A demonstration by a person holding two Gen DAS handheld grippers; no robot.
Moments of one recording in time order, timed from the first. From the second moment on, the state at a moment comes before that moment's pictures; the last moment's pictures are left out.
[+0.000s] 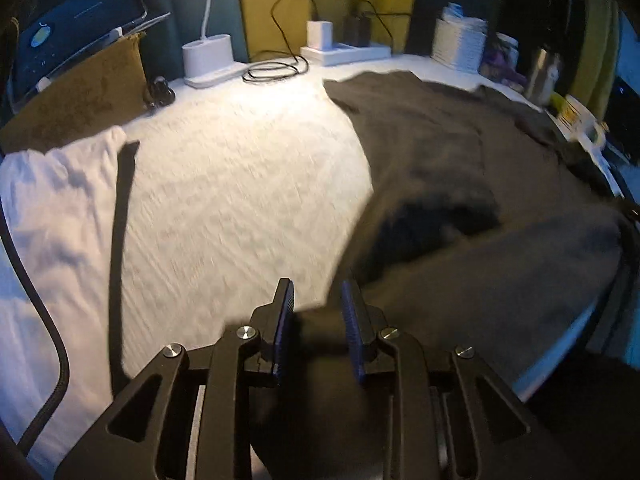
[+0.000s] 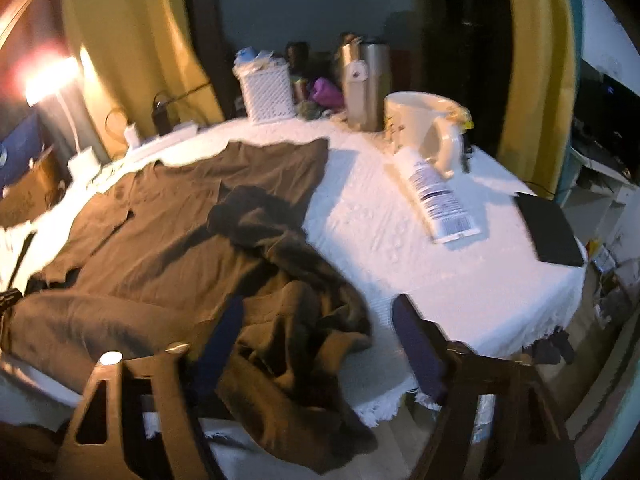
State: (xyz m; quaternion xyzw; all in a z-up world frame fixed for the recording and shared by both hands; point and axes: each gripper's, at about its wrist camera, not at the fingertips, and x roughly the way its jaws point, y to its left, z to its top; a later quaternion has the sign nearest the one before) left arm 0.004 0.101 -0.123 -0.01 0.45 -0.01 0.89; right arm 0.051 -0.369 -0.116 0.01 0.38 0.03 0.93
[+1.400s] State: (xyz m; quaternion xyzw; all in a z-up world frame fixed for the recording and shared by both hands) left arm -0.043 0.080 0.002 0.03 0.20 -0.06 0.98; right arm 0.043 -0.333 -0.077 -0.06 0.31 0.03 0.95
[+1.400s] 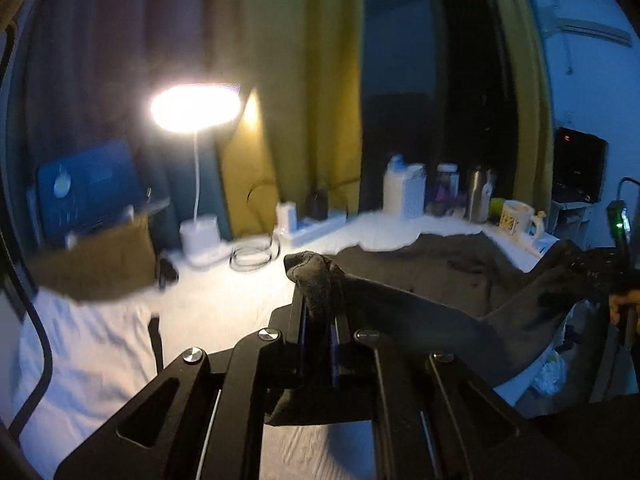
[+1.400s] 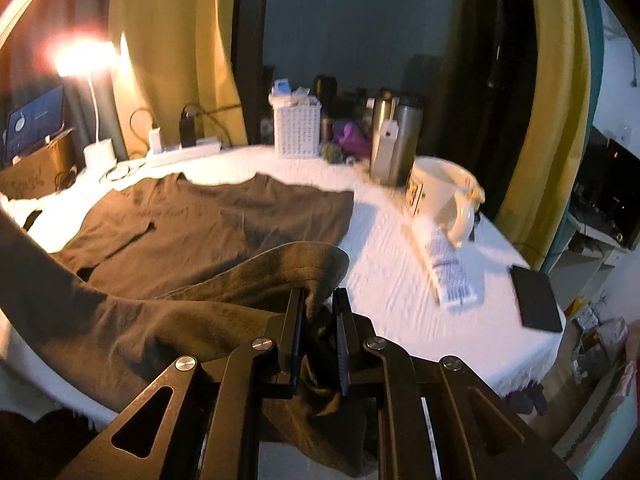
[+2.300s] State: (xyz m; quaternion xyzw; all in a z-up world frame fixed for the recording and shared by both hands) left arm -0.057 0.127 -0.054 -0.06 0.38 -0.12 0.92; right arm 0.032 -0.357 -0.137 -0.05 0.38 0.01 0.92
